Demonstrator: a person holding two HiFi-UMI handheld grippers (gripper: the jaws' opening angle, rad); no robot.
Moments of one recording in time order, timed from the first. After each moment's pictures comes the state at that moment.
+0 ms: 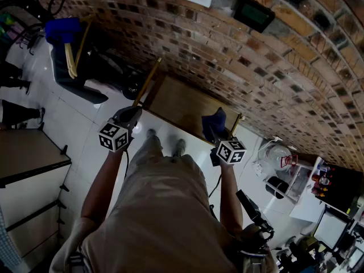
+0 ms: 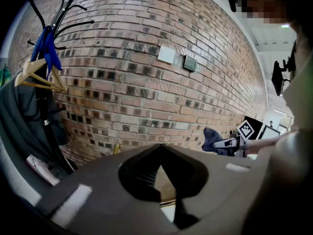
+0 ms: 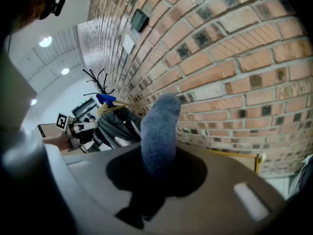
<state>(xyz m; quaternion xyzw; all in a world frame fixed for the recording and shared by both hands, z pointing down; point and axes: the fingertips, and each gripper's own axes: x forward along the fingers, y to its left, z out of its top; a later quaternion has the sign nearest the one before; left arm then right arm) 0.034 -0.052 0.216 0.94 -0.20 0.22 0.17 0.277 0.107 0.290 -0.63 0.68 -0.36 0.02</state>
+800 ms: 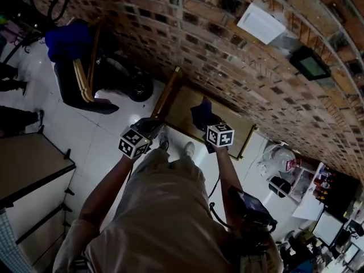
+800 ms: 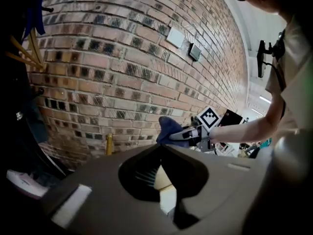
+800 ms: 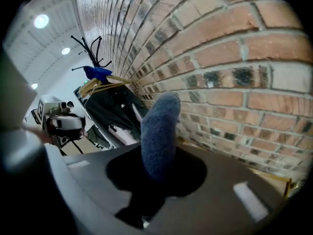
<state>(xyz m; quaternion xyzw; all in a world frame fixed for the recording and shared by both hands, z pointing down) 0.033 -0.118 0.269 0.94 -0.06 0.27 0.19 0.191 -0.097 0.353 -0.58 0.71 -0.38 -0.09</state>
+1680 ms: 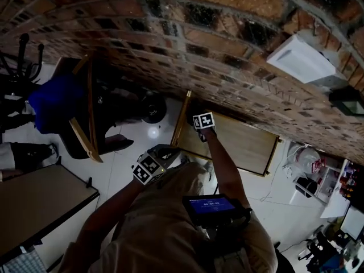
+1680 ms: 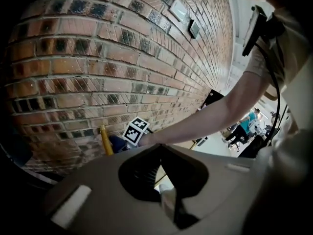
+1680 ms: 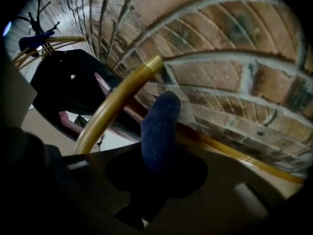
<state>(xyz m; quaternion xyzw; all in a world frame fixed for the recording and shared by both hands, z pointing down) 0.036 -0.161 0.327 0.91 0.09 0.36 0.15 0.150 -0.280 0.620 -0.54 0.64 -0.51 -0.18</state>
